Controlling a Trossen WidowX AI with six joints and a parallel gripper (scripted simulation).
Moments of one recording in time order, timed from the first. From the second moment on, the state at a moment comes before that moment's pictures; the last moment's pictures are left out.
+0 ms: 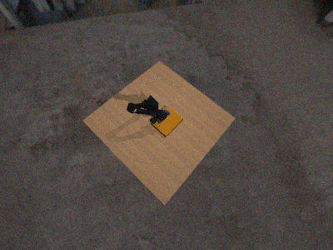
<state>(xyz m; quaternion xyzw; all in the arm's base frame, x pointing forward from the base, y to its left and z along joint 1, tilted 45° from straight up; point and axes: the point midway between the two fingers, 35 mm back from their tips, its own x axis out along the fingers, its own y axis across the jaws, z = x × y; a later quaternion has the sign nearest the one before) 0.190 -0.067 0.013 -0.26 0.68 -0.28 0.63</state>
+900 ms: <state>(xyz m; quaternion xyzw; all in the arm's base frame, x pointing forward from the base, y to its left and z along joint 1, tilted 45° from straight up) 0.186 -0.065 0.014 -0.27 0.68 -0.28 0.62</state>
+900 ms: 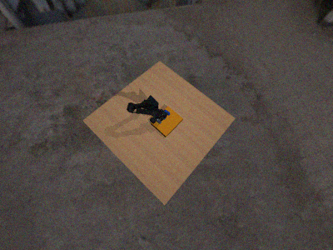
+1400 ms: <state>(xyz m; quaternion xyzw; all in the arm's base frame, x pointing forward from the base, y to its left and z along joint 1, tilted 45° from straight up) 0.212 -0.044 0.036 -0.27 0.68 -0.27 0.62</state>
